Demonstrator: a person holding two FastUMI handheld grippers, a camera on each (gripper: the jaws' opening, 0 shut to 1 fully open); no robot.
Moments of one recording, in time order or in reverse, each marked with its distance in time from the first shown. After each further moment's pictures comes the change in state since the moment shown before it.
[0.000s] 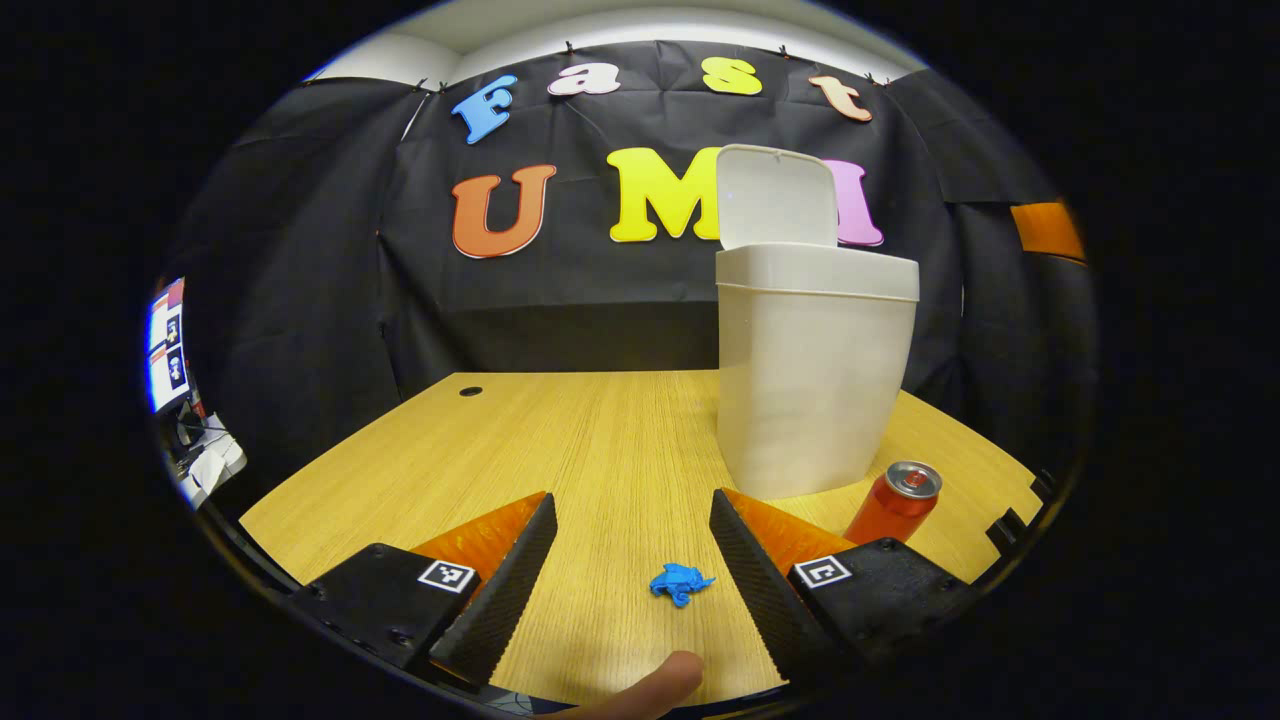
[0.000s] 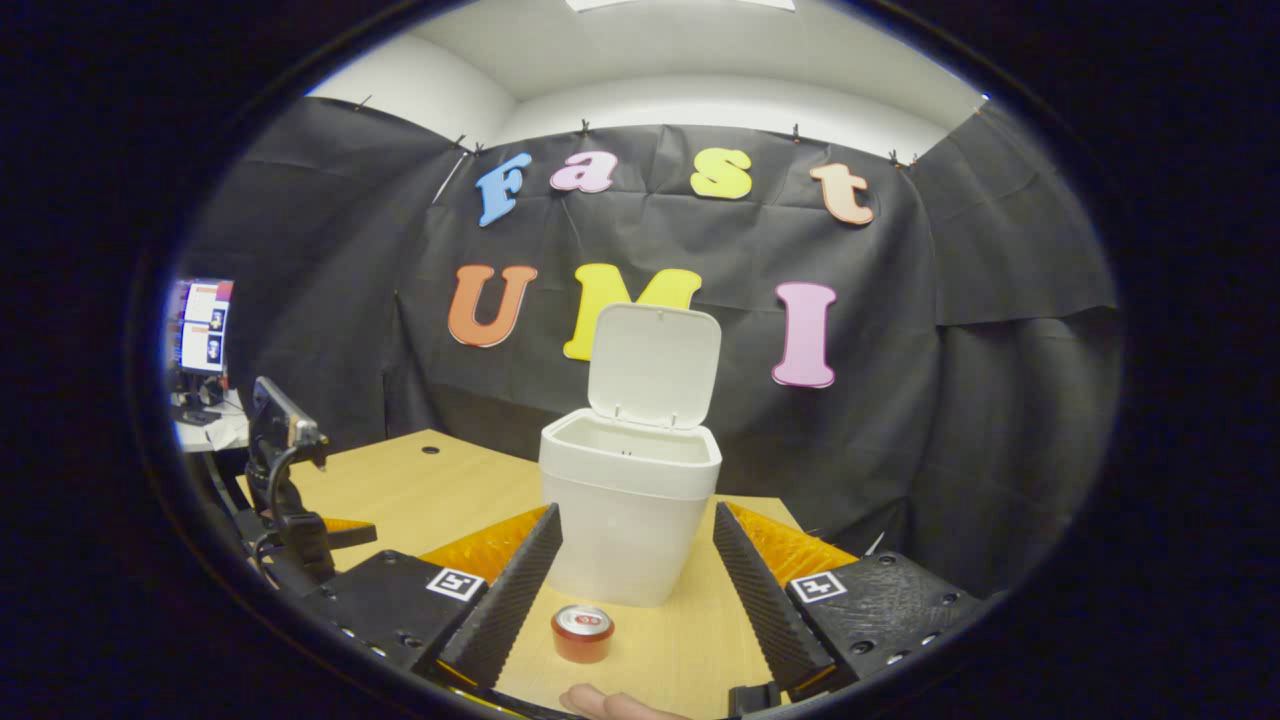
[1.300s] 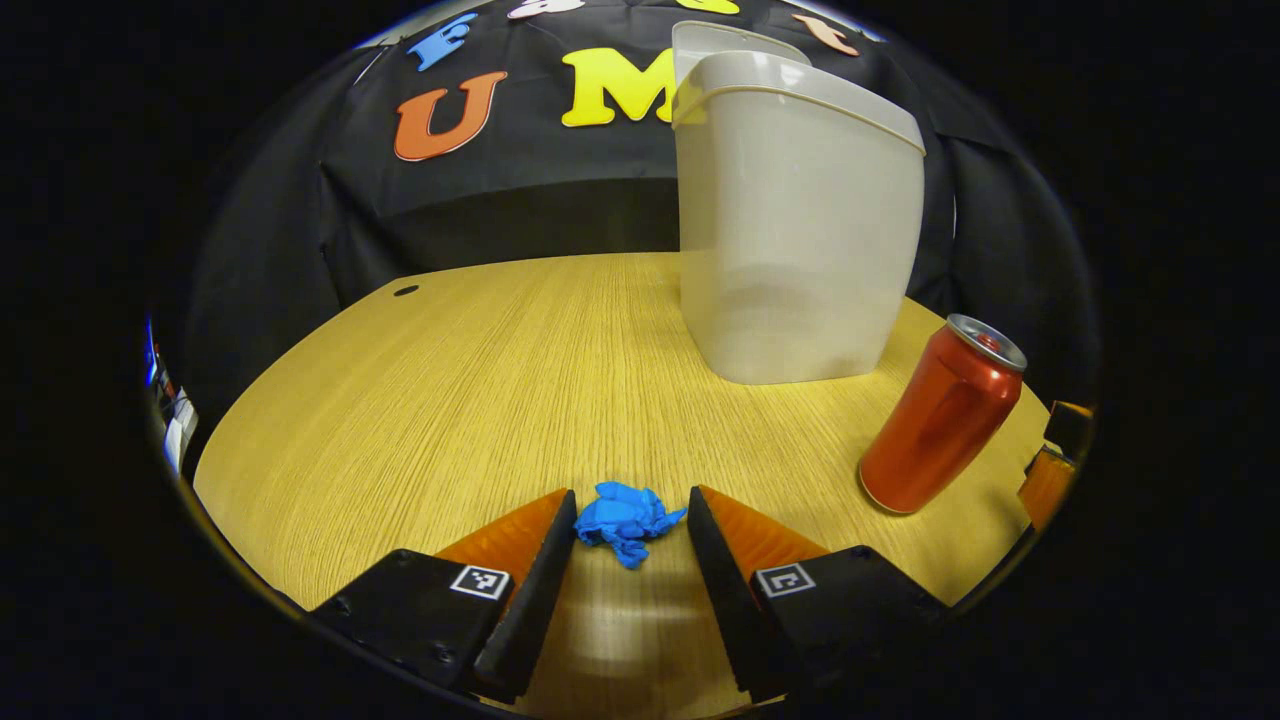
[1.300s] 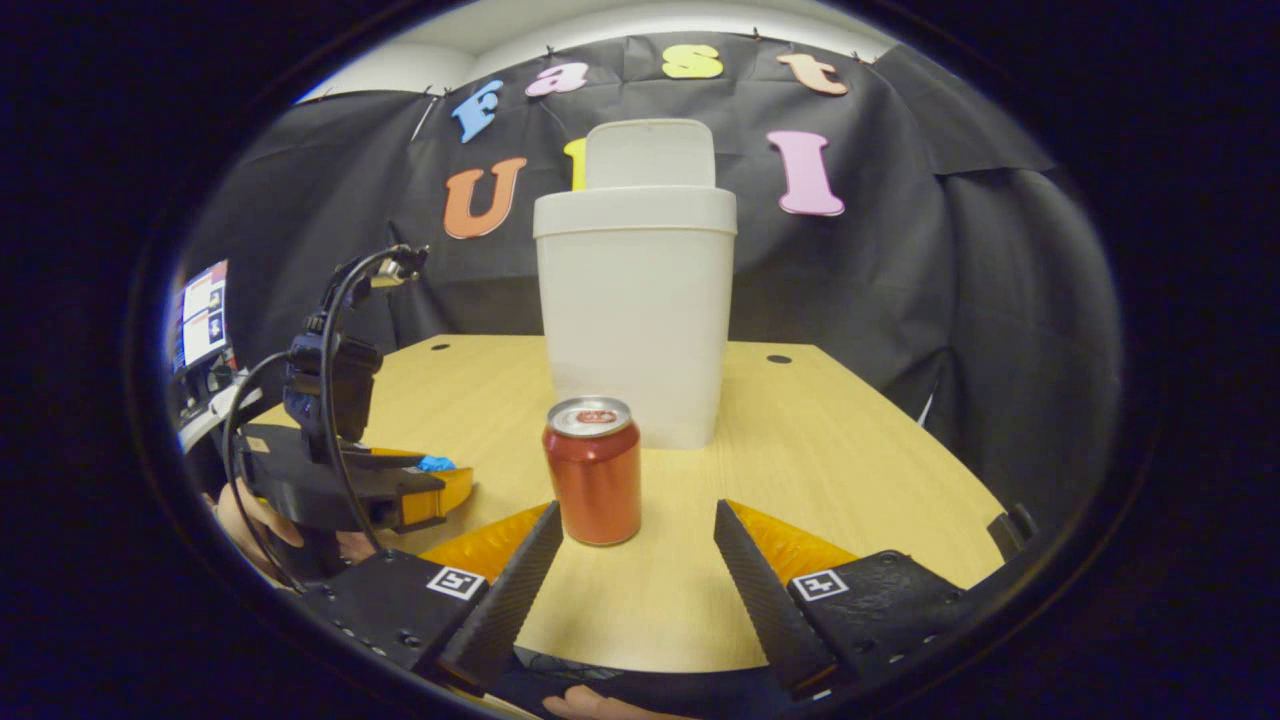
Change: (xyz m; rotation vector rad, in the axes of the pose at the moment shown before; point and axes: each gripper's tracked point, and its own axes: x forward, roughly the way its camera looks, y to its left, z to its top) left arm 0.049 -0.033 -0.105 0.019 0.268 -0.079; right arm 0.020 0.027 -0.235 0.142 0.301 0.070
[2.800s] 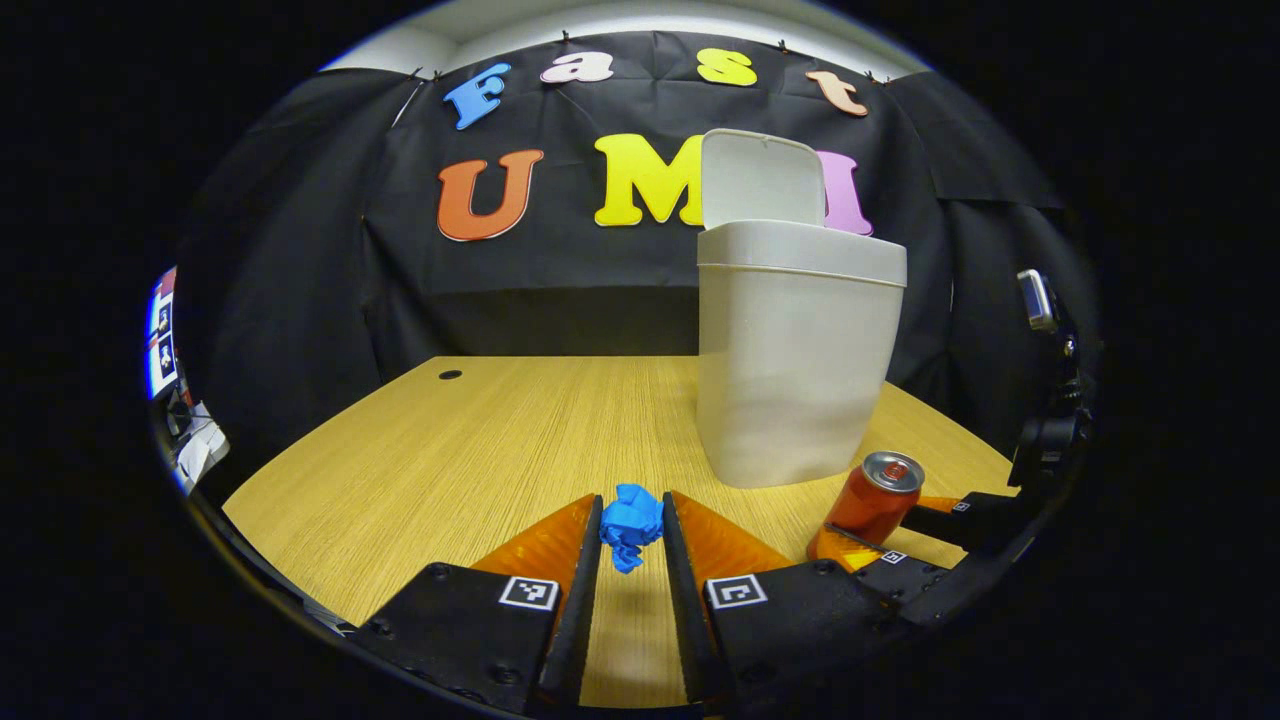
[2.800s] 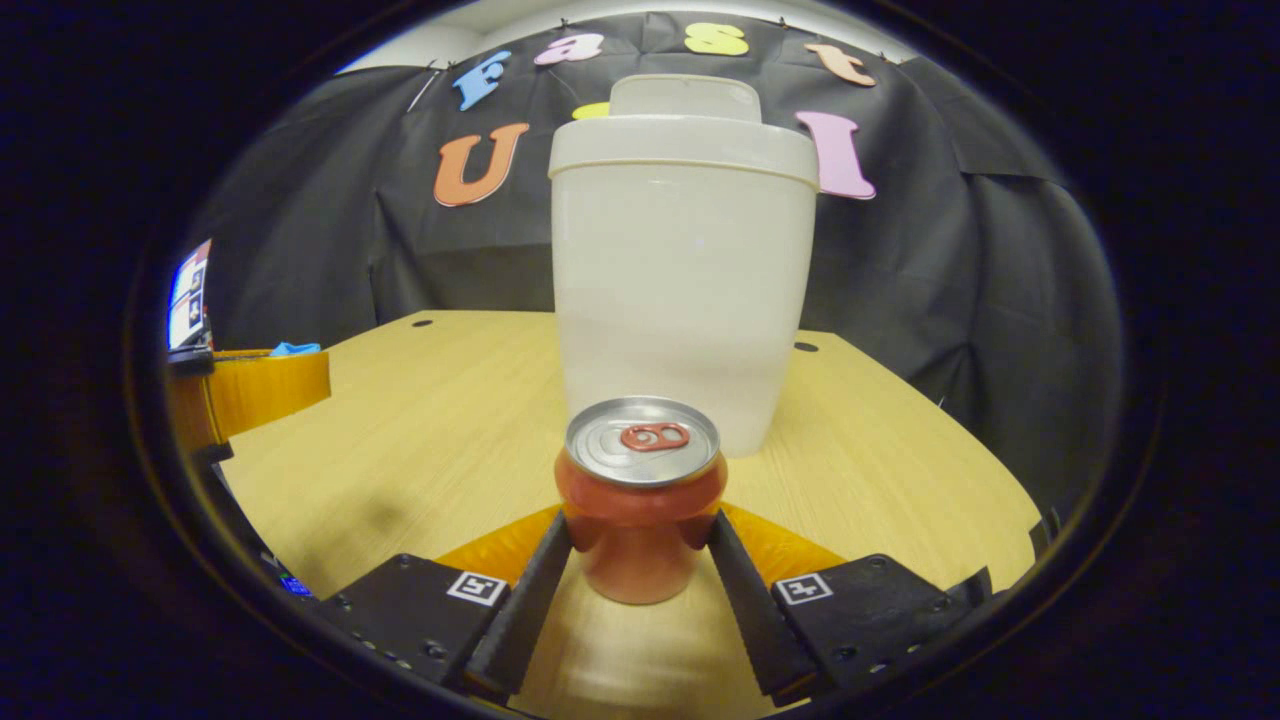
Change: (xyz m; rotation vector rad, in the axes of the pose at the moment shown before) left arm -0.085 0.020 0.084 -0.036 -0.262 0.056; right arm 0.077 0.036 0.006 -0.037 0.039 -0.049
